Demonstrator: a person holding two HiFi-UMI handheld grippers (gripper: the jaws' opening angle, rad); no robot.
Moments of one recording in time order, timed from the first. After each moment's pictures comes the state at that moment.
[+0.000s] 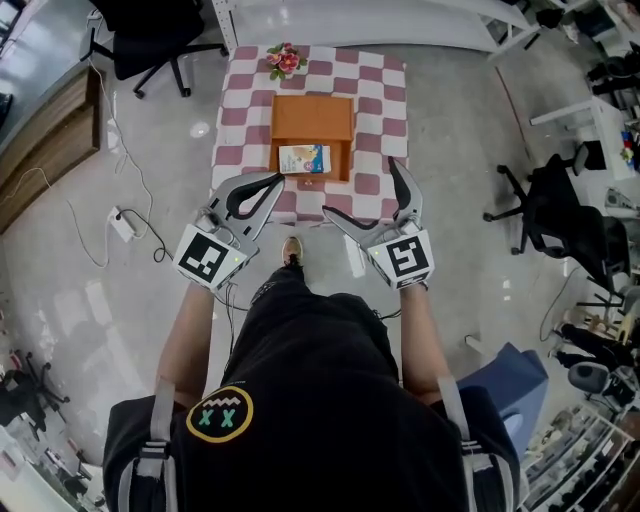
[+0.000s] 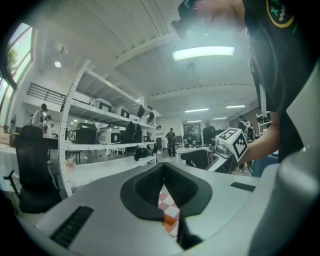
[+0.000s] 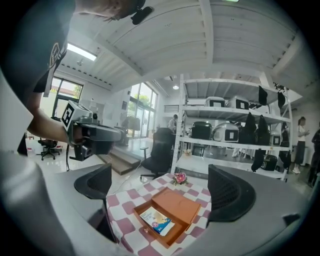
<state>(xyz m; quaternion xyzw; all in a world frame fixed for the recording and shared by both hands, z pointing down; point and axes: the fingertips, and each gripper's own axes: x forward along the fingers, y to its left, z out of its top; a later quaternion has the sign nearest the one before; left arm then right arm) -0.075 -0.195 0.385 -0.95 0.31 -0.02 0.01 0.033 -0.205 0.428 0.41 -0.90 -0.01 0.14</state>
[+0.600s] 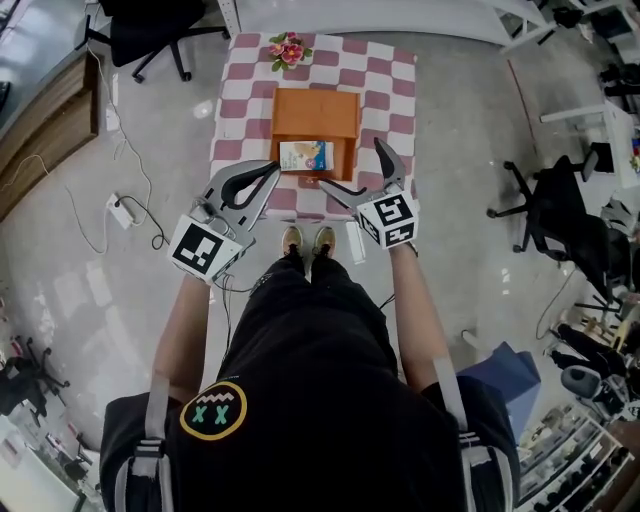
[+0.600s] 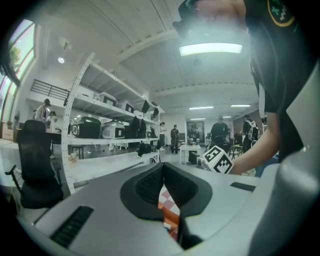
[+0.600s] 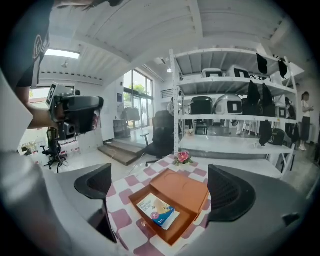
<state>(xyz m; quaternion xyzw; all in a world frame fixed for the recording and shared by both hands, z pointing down) -0.080 -0.240 0.404 -0.95 0.32 -0.04 0.00 0.034 -0.287 0.532 0.39 -0.90 0.09 0.18</state>
